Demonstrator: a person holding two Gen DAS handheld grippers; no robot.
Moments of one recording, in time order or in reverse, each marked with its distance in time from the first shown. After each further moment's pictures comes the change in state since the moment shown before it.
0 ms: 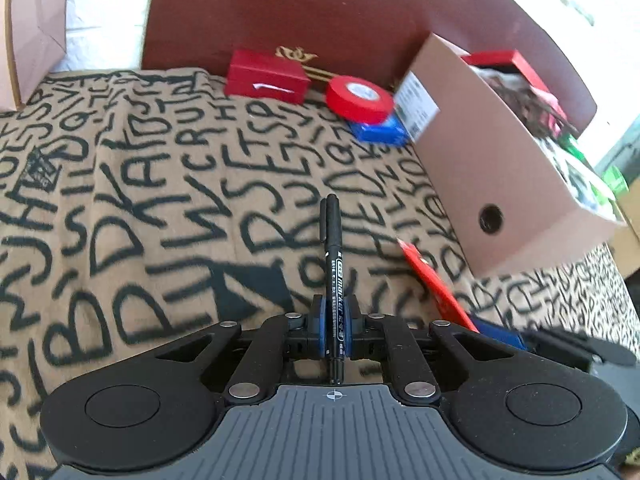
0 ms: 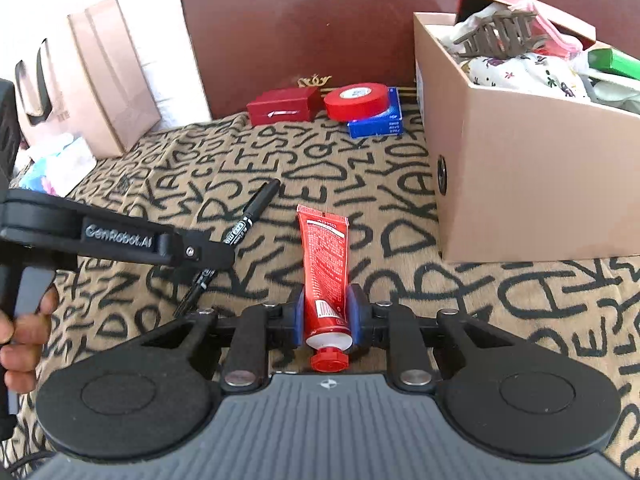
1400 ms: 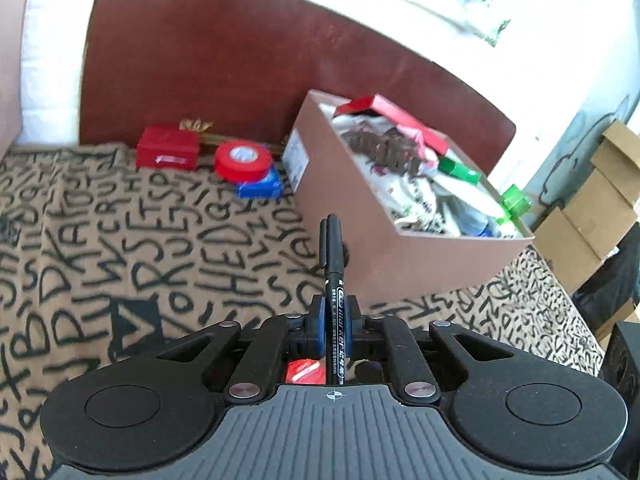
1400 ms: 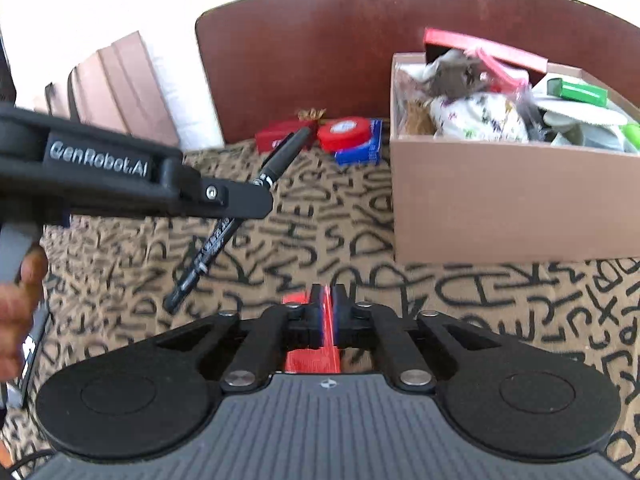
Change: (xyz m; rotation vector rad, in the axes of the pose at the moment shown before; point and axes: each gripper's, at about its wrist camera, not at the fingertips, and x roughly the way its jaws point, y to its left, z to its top) left arm -0.054 -0.091 -0.012 0.056 -0.131 -0.113; right arm -0.069 -0.022 -0.007 -0.008 -0.048 0.042
